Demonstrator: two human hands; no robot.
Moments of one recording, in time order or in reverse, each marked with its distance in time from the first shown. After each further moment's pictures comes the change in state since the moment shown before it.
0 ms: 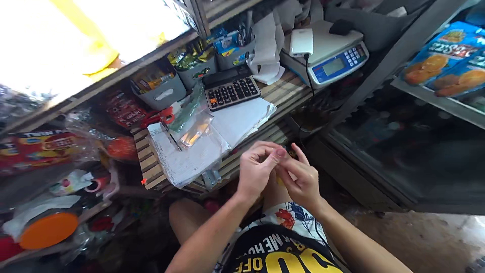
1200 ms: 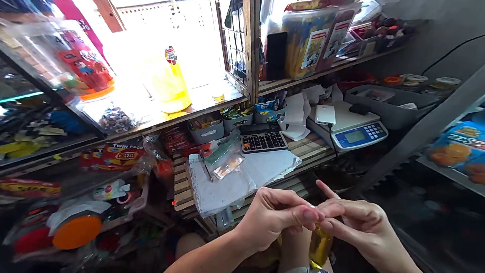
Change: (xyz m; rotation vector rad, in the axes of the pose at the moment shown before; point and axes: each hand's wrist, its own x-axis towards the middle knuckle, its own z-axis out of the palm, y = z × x) left_hand -0.012 0.097 -0.043 -0.372 -0.430 0.070; right_hand 0.081 -0.059 -0.060 0.591 -0.269 -0.055
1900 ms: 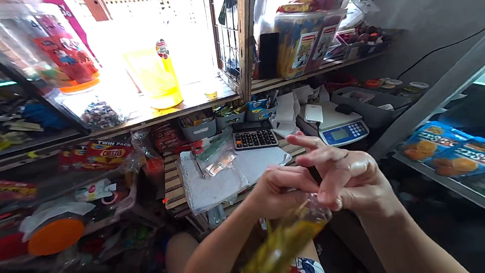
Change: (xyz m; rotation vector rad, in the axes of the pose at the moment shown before) left_hand 0.051 -0.012 -0.005 0.145 -0.309 0.585; right_hand 0.094 -0.033 -0.008 0.141 -0.311 -0.295
